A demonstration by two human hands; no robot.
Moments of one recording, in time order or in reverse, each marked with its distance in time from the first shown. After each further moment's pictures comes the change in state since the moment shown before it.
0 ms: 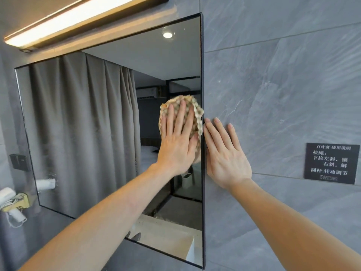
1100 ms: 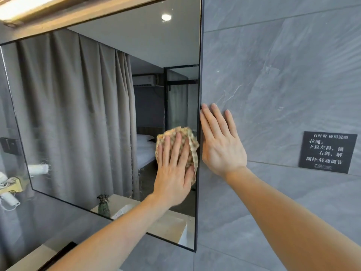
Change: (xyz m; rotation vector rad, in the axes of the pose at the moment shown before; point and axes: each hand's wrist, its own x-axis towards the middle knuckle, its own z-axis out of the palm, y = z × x) left_hand -0.109 0.022 0.043 0.015 -0.089 -0.068; right_hand 0.001 -0.001 -0.005 0.035 -0.070 0.012
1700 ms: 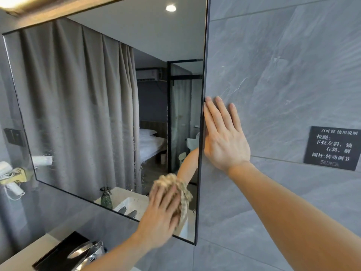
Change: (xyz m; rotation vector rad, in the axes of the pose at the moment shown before) left_hand -0.143 -0.041 0.055 0.205 -0.335 0.148; right_hand 0.000 0.000 0.000 -0.048 0.017 0.005
